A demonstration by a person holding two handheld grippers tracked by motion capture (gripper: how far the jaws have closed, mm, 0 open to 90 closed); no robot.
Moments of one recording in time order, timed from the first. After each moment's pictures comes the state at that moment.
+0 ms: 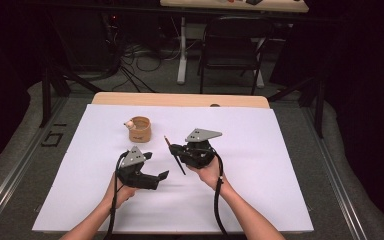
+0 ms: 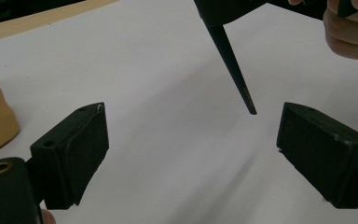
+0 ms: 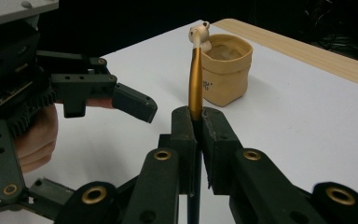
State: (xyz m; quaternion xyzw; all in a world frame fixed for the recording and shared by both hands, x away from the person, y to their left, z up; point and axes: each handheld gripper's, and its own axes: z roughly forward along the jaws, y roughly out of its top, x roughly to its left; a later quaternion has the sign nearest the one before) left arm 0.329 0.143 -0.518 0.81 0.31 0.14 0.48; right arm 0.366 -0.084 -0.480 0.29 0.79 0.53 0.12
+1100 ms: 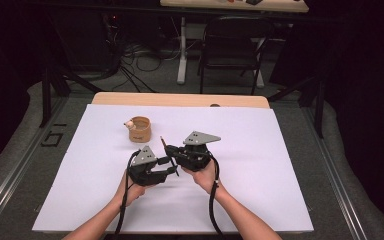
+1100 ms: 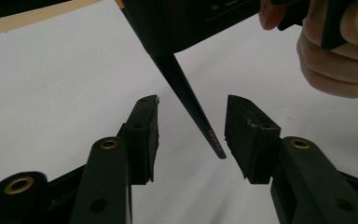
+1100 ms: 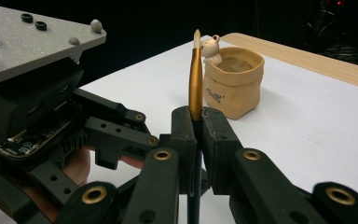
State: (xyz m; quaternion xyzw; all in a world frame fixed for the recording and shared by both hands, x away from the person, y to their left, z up) left arm 0.337 0.120 -0.525 0.81 0.29 0.11 0.50; right arm 0.360 -0.075 -0.488 0.29 0.77 0.56 0.11
